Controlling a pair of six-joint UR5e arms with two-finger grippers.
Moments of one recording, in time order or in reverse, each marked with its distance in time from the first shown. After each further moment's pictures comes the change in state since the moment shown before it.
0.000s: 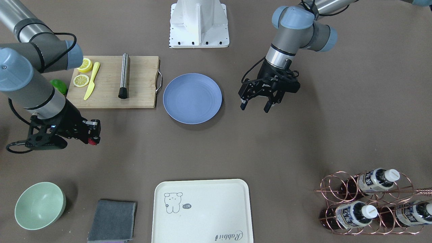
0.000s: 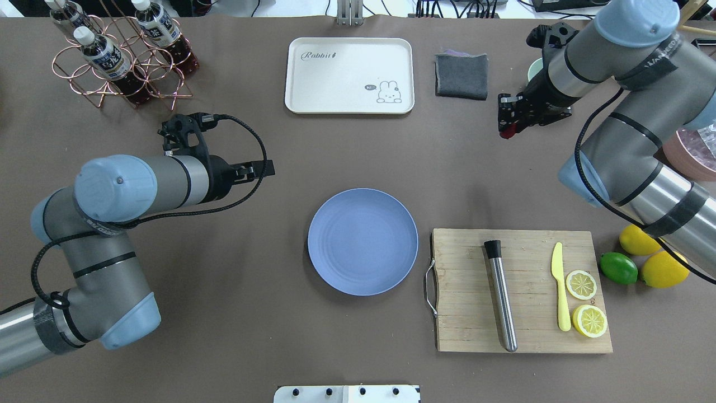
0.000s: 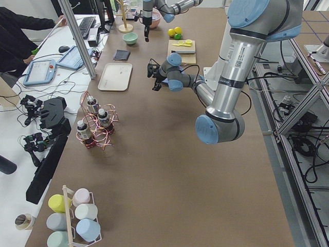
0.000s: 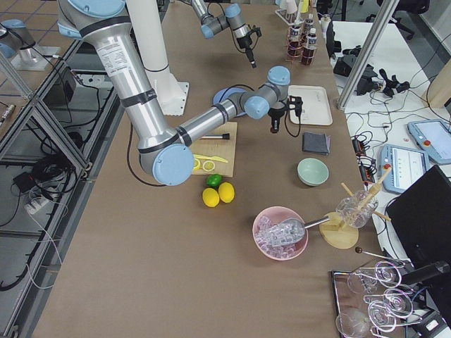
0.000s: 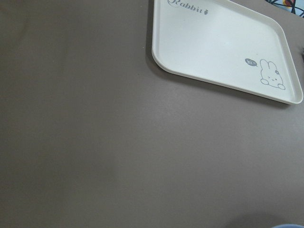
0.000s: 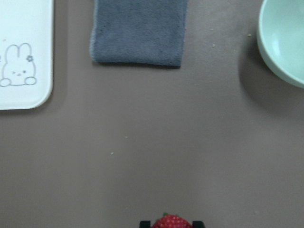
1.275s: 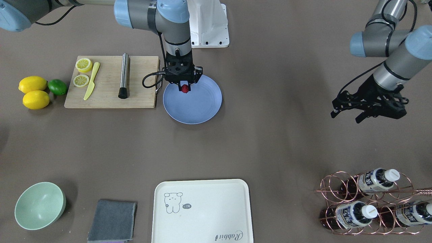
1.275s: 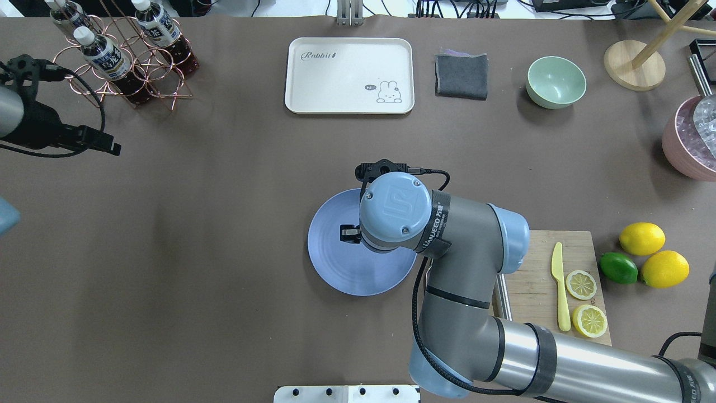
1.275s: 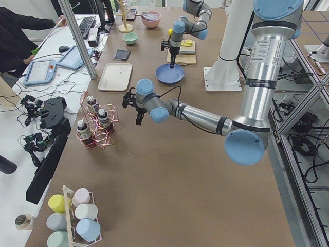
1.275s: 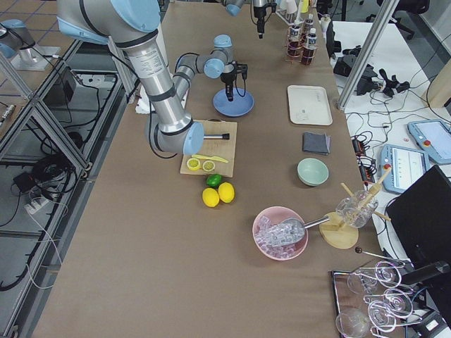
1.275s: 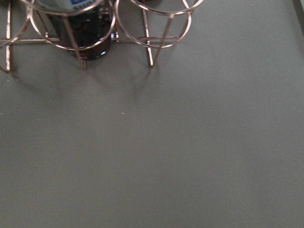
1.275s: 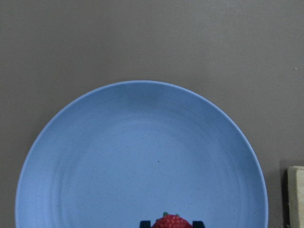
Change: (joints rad) left arm -0.487 0.223 0.117 0.030 -0.632 0.658; right arm -0.547 0.213 0.063 -0.219 -0.469 0.343
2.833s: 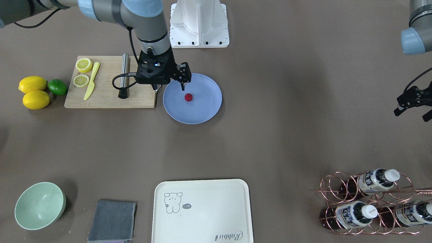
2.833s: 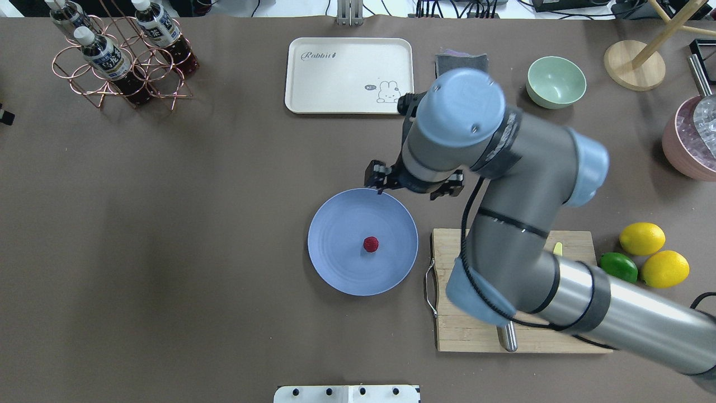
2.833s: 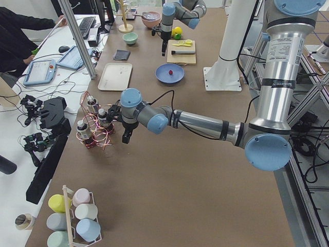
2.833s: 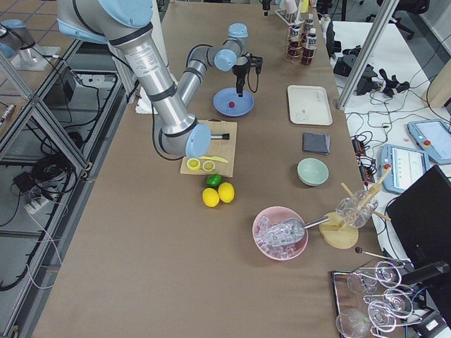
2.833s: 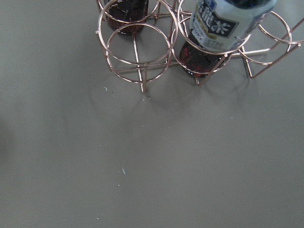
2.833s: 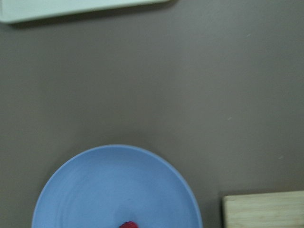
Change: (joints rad) left arm -0.280 0.028 0.014 0.248 -0.094 0.415; right arm 0.260 -0.022 0.153 -0.168 0.246 -0.086
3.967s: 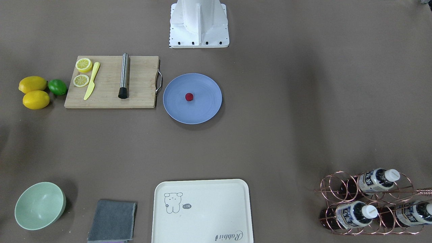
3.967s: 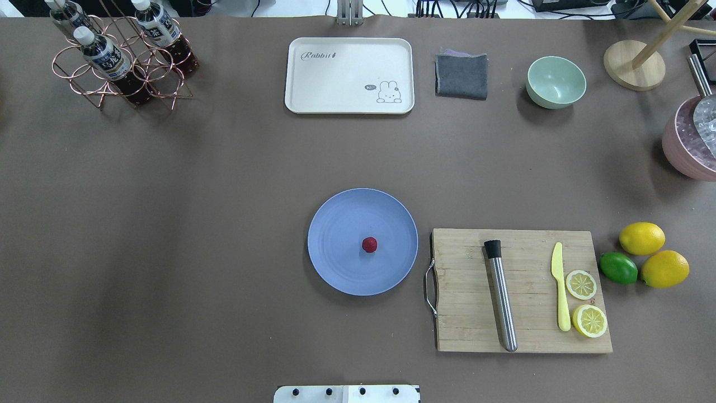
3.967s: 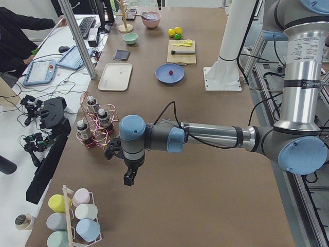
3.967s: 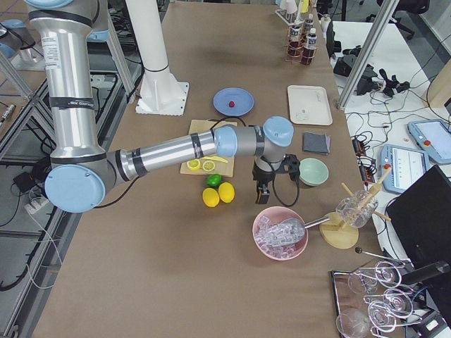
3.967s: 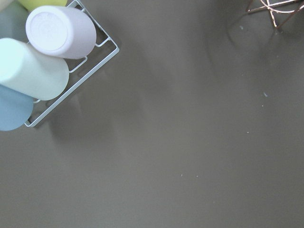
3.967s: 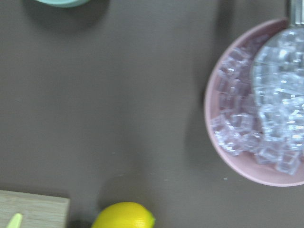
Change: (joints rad) left arm -0.261 0.100 0.019 0.299 0.062 0.507; right arm 0.812 -0.608 -0.151 0.042 0.396 -1.204
